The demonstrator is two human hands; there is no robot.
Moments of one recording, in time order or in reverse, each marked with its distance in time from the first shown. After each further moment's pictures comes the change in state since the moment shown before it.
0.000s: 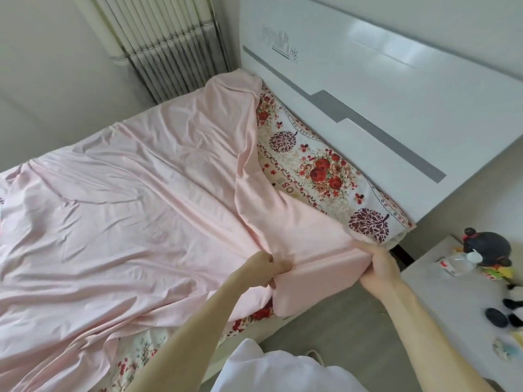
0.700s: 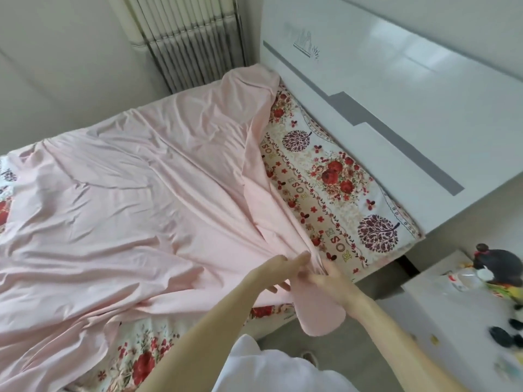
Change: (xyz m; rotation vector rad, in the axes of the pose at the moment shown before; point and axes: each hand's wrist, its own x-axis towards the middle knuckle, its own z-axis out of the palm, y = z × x) left_hand -0.011 0.016 0.010 -0.090 -0.092 -0.109; right_hand -0.012 0.053 0.055 -0.950 -0.319 -0.026
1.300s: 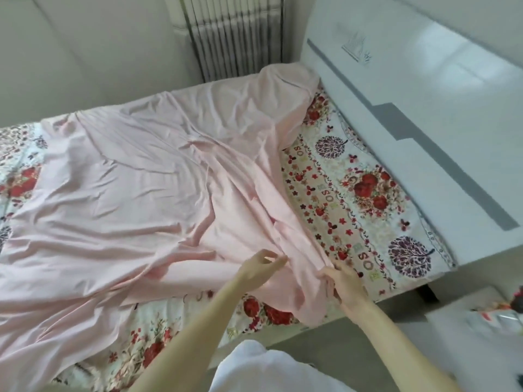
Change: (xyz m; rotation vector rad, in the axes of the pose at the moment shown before) left_hand 0.008 -0.109 -0.087 -0.138 0.248 0.109; right_hand 0.055 -0.018 0.058 0.162 0.122 0.093
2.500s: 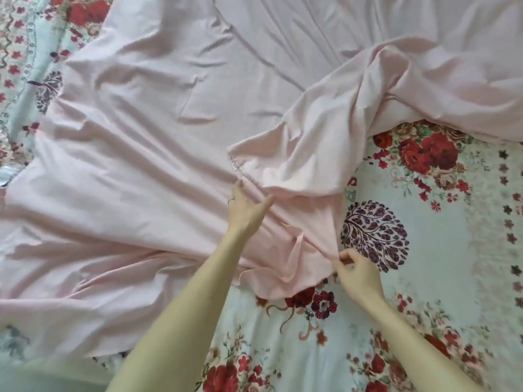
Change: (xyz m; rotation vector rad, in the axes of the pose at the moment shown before) left_hand 0.209 -0.362 -0.303 -0.659 0.701 -0.323; right_hand 0.310 0.060 0.392 -0.969 -0.147 -0.117
